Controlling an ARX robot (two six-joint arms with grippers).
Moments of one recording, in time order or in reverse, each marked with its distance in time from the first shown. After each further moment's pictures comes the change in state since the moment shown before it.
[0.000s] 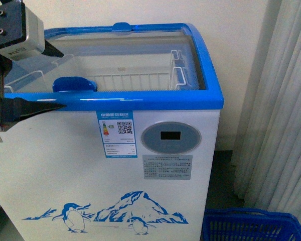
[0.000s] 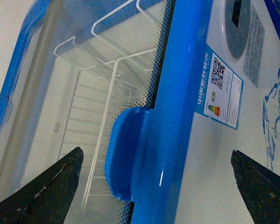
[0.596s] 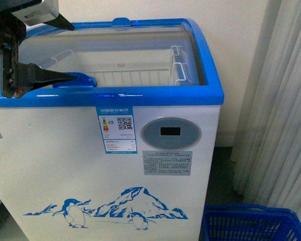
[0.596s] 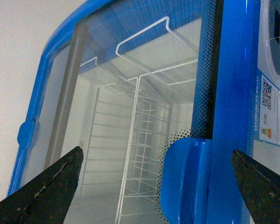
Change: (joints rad) left arm -0.035 0.070 0.189 -0.109 -0.011 0.014; right arm 0.000 0.000 0.000 0.000 0.000 0.000
